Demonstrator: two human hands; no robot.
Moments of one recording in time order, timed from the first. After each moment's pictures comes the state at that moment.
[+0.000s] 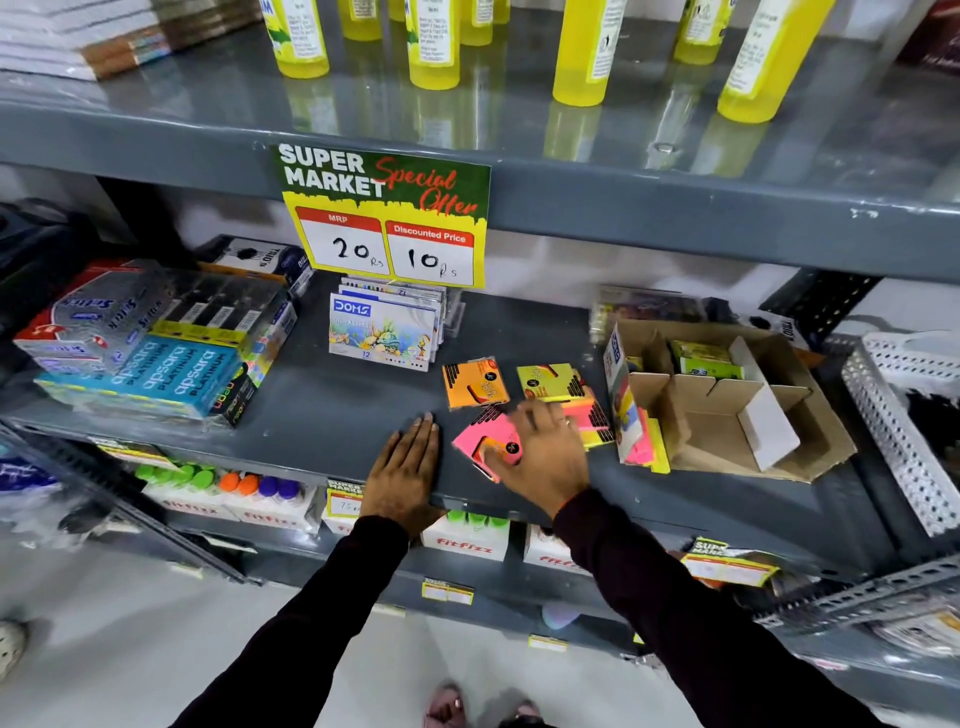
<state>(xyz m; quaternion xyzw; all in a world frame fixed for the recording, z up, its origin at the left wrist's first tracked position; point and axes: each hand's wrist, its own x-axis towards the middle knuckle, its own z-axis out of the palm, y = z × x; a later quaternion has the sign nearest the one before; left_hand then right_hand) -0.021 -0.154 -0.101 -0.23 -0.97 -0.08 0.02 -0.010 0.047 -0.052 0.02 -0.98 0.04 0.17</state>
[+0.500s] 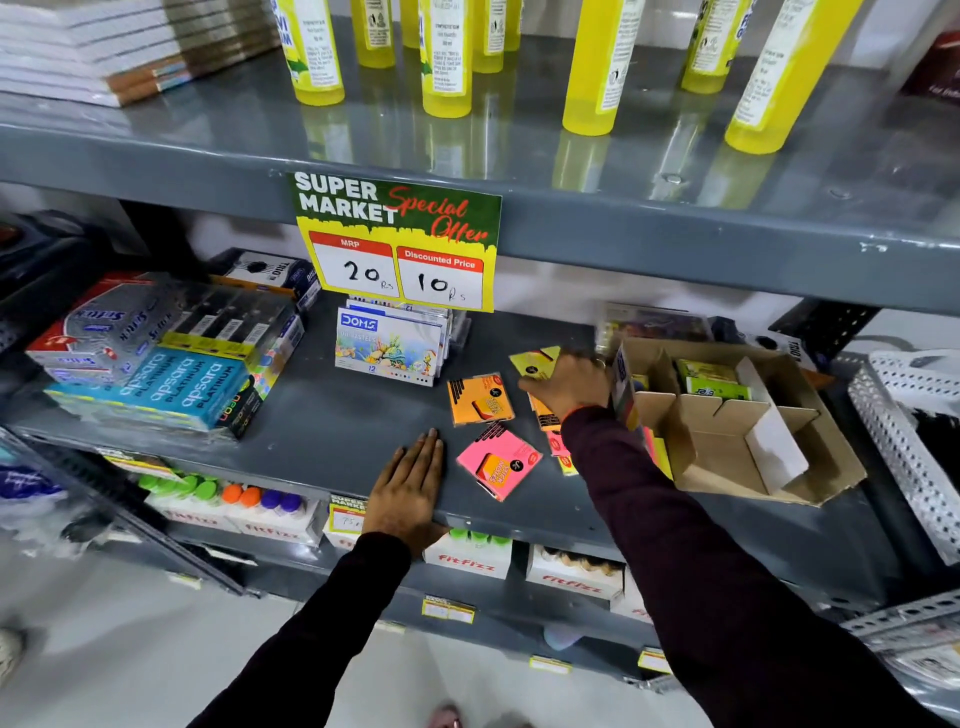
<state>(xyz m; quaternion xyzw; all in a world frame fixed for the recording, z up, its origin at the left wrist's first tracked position) -0.021 -0.155 -0.102 -0.23 -0.97 -0.09 0.00 -0.096 0.069 0.006 -0.16 -0.98 0.12 0.07</state>
